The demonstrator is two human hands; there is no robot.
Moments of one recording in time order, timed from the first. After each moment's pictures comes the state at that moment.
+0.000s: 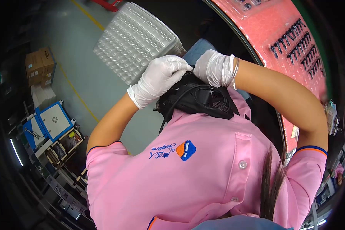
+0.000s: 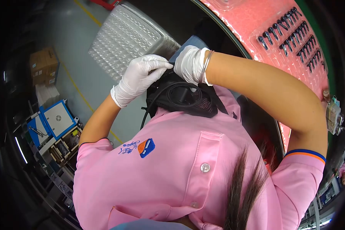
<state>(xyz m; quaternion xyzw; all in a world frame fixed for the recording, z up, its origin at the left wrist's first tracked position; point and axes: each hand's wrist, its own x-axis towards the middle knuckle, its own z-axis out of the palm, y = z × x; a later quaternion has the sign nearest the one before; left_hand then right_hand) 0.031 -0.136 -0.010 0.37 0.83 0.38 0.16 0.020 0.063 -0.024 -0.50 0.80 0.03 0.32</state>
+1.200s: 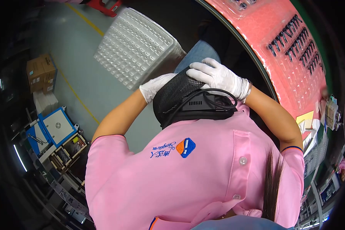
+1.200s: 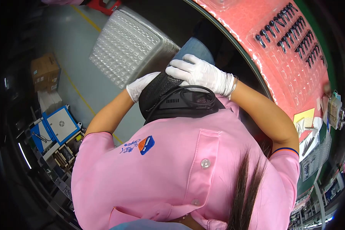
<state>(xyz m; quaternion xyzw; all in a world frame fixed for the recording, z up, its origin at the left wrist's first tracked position) 0.036 -0.169 -0.100 0.32 0.61 0.52 0.51 0.071 0.095 -0.062 -0.46 0.84 -0.27 -0.08</state>
